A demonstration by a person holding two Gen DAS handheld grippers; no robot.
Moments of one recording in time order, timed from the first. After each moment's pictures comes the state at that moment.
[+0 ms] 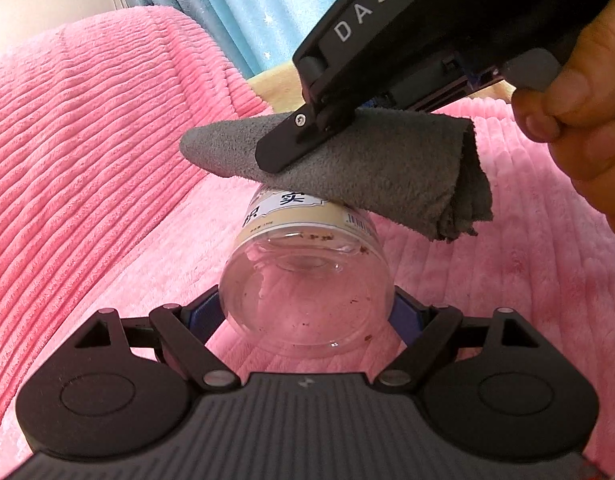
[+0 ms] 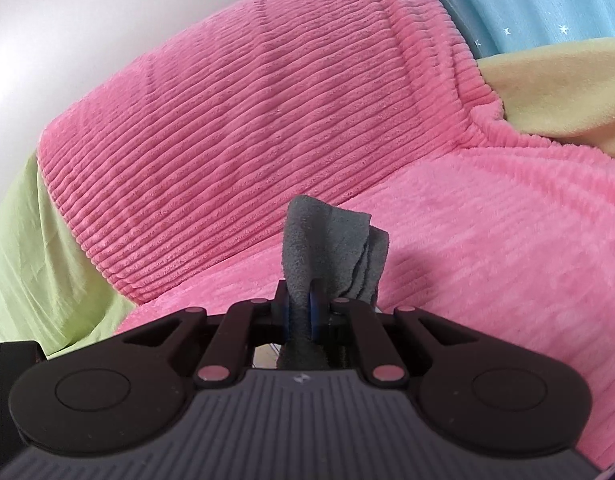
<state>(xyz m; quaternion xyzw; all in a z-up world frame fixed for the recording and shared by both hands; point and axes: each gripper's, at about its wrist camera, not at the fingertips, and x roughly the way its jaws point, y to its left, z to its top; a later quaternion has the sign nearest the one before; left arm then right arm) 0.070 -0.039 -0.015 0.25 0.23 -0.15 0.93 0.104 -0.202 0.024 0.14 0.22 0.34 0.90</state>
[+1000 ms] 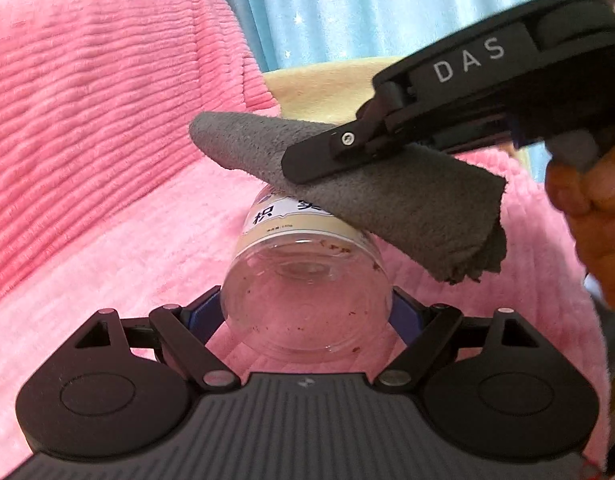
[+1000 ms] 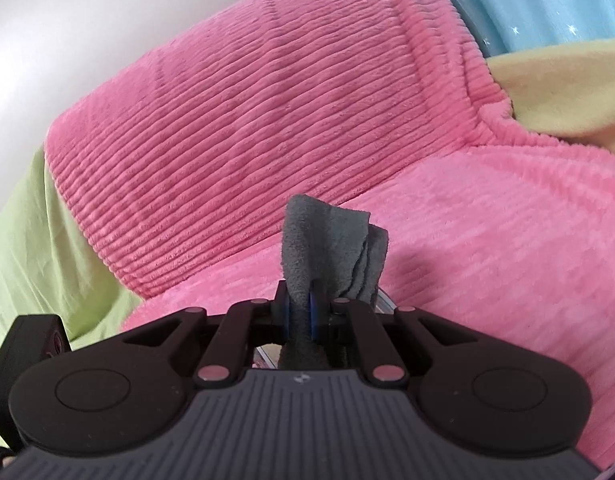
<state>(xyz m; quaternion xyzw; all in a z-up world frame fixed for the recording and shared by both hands) 0.087 -0.017 -0.007 0.15 0.24 -0.17 0.94 0.097 -0.190 0.028 0.12 0.22 0.36 0.90</state>
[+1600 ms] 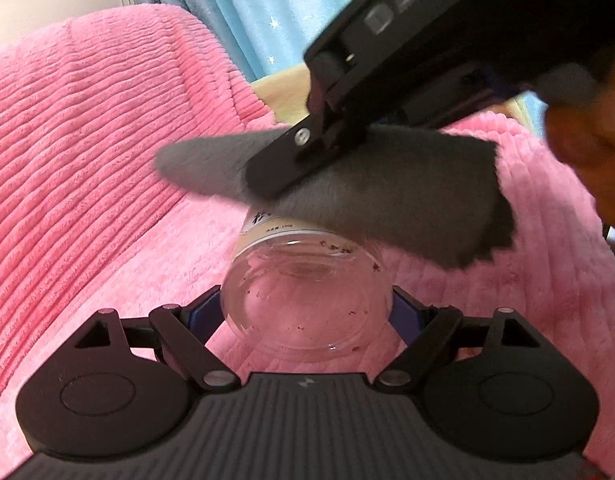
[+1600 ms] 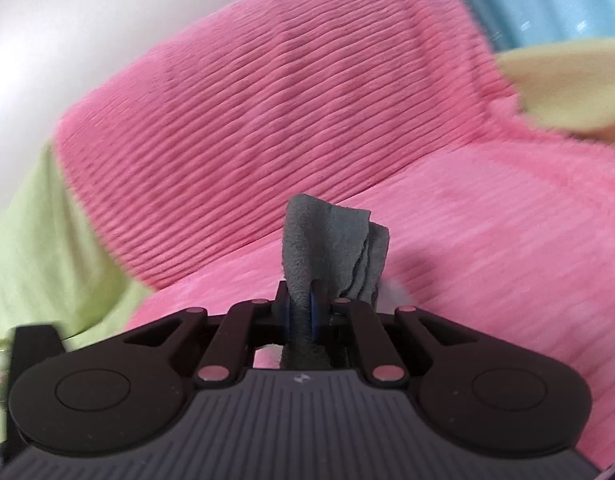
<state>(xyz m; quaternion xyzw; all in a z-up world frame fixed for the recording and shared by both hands) 0.077 -0.035 -0.015 0.22 0.23 -0.15 0.94 0.092 -0.190 0.029 0.14 0.24 0.39 0.88</state>
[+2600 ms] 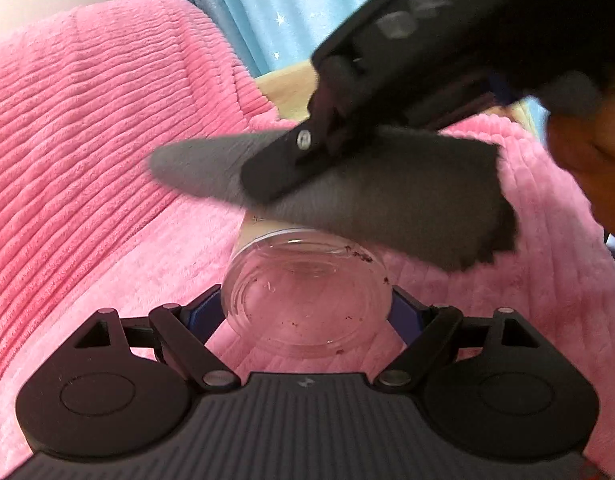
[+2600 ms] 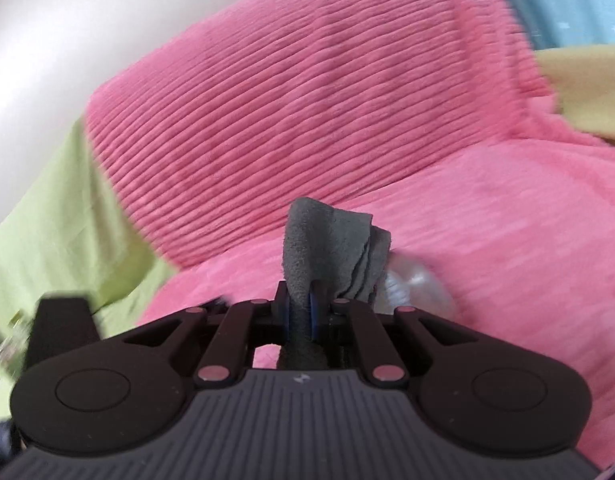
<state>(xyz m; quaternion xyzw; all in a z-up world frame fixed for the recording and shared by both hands) 0.062 -0.035 -0.018 0.22 0.23 -0.15 0.94 0.099 -0.190 0.029 0.12 0.23 0.39 0.88</state>
